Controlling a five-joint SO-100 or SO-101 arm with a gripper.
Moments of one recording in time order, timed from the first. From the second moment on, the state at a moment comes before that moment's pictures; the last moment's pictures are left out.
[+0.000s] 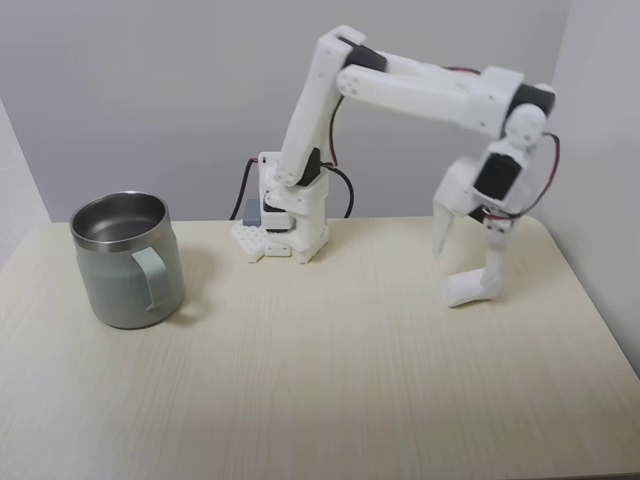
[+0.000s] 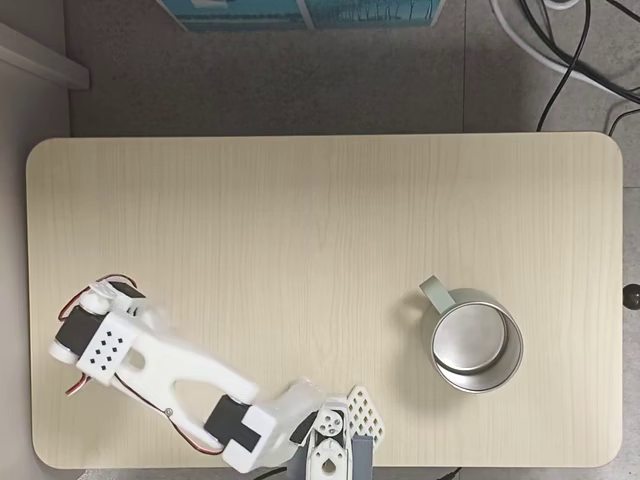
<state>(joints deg) -65.4 112.8 103.5 97.3 7.6</state>
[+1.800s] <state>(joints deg) -63.2 102.7 113.8 102.7 3.2</state>
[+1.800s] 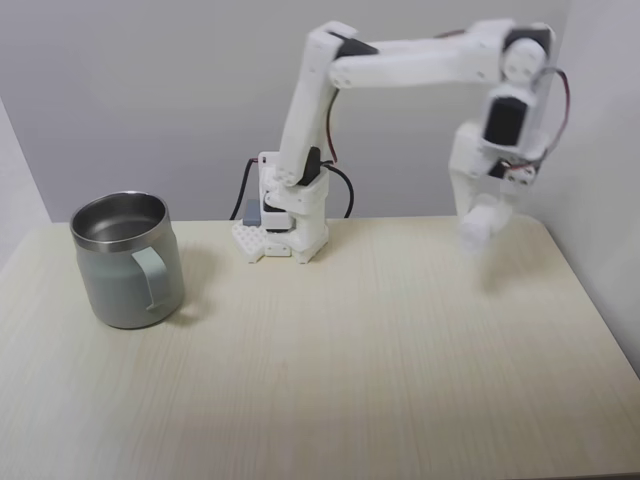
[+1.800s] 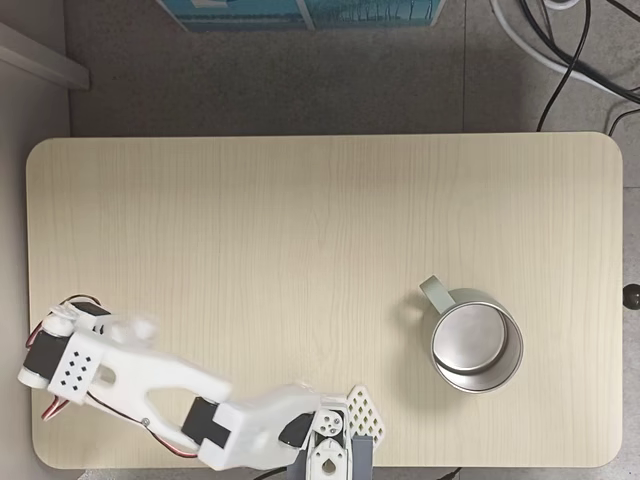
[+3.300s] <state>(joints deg) 53.2 69.3 86.4 102.8 -12.8</state>
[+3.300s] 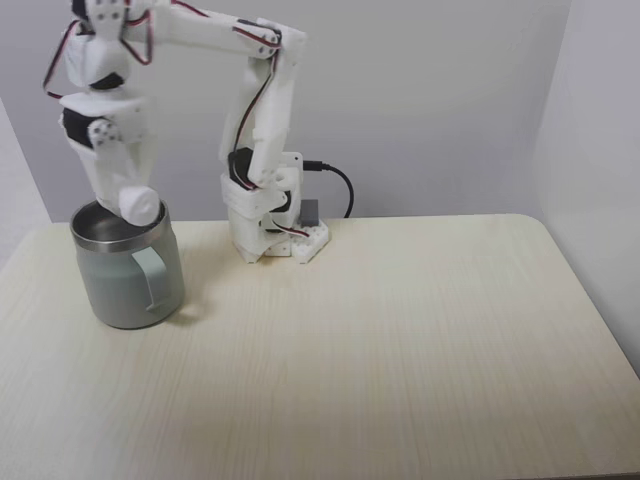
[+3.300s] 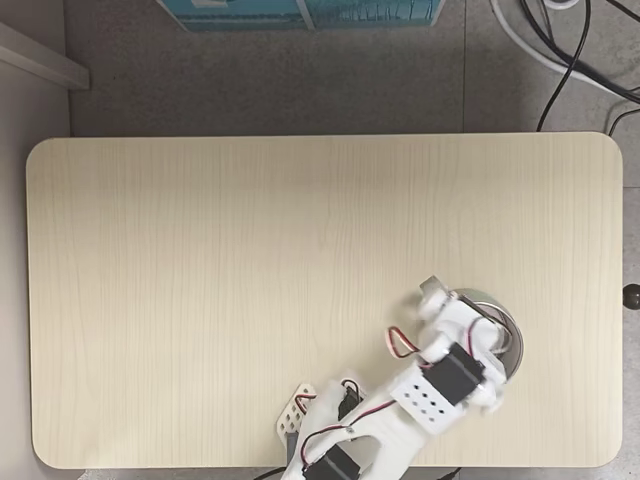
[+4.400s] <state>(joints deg) 59.9 73.9 89.3 102.8 -18.8</state>
